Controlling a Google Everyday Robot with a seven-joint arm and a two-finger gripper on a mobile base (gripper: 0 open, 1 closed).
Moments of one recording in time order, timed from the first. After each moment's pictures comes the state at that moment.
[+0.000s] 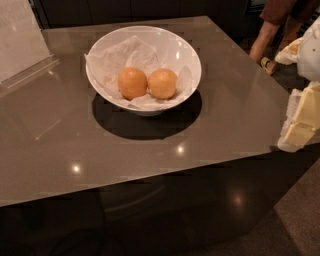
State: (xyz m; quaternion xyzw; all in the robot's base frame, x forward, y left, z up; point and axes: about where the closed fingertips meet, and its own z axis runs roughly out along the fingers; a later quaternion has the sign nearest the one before) arm 0.438 -0.217 0.976 -0.60 0.78 -0.03 0.16
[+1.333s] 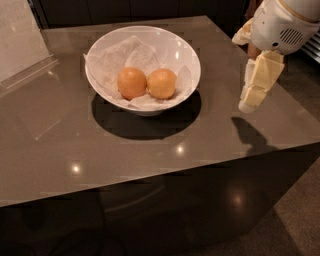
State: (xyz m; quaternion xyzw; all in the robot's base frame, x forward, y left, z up) arm 0.525 -0.166 0.975 -0.65 0.73 0.02 0.19
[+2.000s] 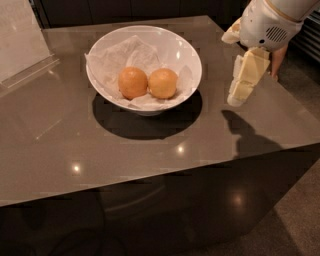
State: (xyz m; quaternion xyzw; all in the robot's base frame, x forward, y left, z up) arm 0.548 -0.154 0.969 -0.66 0.72 0.04 0.20
